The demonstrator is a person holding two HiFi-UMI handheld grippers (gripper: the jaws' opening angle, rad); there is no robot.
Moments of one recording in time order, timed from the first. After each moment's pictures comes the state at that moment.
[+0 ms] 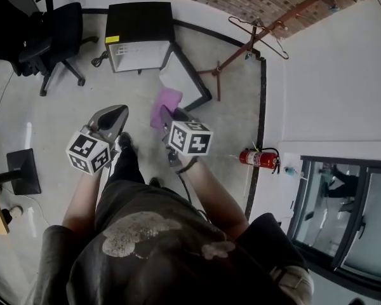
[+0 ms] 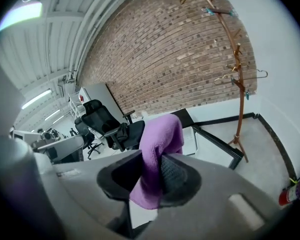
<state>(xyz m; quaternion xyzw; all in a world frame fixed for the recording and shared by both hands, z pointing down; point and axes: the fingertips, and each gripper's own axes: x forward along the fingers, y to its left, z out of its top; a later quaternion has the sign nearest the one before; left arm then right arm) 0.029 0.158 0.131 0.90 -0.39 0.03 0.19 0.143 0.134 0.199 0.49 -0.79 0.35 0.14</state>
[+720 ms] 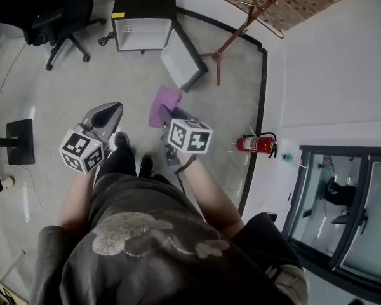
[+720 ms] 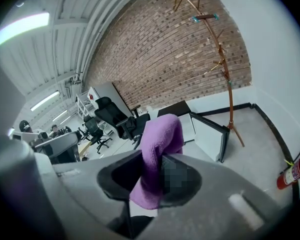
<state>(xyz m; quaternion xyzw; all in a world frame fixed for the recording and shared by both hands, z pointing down) 0.071 0.329 0.118 0.89 -0.42 0.04 0.18 0.193 0.297 0.206 0.46 -0.80 0.37 0.13</state>
